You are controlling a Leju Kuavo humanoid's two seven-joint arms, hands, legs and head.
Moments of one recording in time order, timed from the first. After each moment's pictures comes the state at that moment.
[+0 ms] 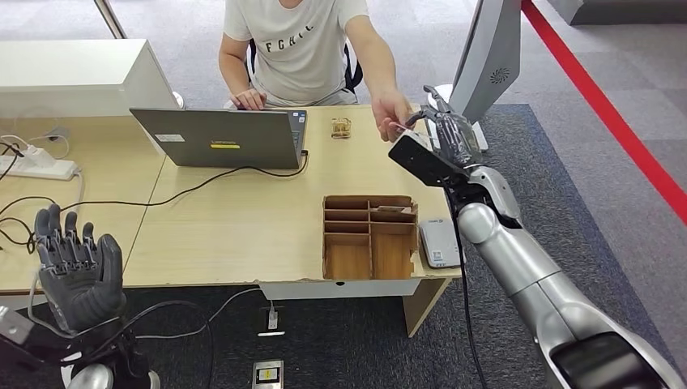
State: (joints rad) left arm -0.01 0.20 -0.35 -1.84 0.30 0.63 -0.64; right arm -0.79 -0.26 0.59 -1.09 0.48 -0.21 -0.02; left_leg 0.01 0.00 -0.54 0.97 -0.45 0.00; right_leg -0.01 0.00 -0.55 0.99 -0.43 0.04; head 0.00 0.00
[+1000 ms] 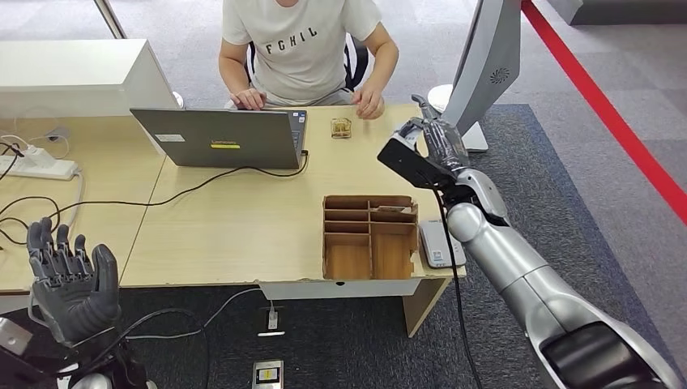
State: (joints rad) left arm 0.04 0.19 -0.33 -1.84 0.28 0.65 -0.65; right arm -0.83 -0.23 0.66 -0.98 0.43 -0.23 -0.03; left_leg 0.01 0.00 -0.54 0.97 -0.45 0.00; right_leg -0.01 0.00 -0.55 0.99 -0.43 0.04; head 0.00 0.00
